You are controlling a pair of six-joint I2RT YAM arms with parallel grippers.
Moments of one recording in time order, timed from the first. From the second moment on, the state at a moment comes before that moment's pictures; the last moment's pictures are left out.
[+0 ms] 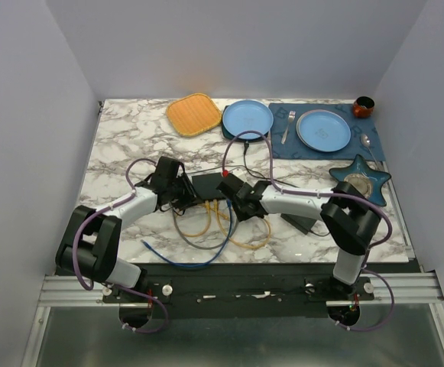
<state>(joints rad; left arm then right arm) -0.36 1.44 0.71 -0.20 0.24 -0.84 0.95 1.83 1.15 -0.52 0.36 0.42</state>
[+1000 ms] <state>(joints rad) -0.37 1.42 0.69 -0.16 0.27 -0.86 0.84 1.75 1.07 -0.52 0.28 0.46</state>
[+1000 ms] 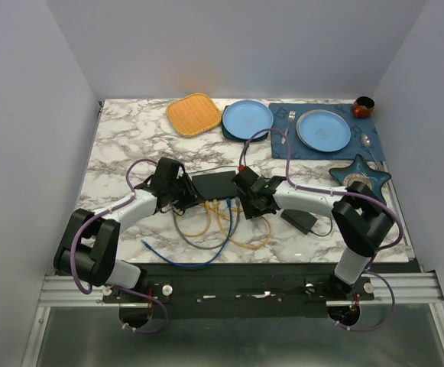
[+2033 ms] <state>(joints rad) -0.37 1.43 0.73 -0.18 0.26 -0.85 0.90 1.30 0.85 -0.82 0.33 0.63</state>
